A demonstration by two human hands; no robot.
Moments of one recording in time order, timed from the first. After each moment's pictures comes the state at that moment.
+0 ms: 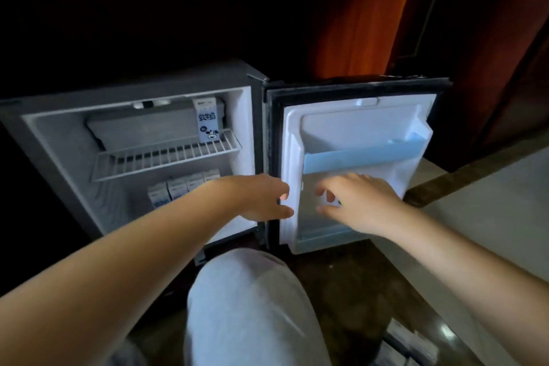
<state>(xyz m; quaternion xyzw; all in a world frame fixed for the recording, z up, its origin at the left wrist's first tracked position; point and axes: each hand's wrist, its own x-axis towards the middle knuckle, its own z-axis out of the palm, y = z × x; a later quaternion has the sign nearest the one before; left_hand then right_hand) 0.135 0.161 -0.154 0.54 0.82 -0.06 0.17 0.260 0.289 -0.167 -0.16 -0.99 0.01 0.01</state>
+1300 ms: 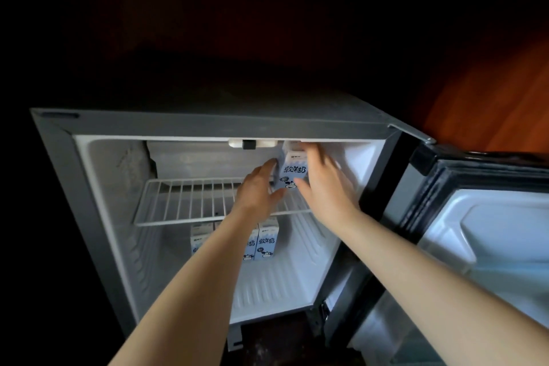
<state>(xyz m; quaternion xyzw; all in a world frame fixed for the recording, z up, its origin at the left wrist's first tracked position) -0.131 0.156 -0.255 0.28 0.86 0.42 0.03 -0.036 0.248 -0.200 -0.11 -0.96 0.04 0.24</state>
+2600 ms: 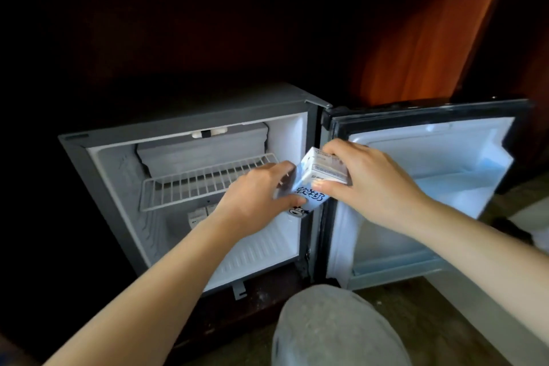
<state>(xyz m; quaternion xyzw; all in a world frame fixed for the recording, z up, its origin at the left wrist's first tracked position) 0.044 0.103 -0.162 0.50 0.83 0.24 -0.02 0.174 0.238 -0.127 -0.08 -0.96 0.11 0.23</state>
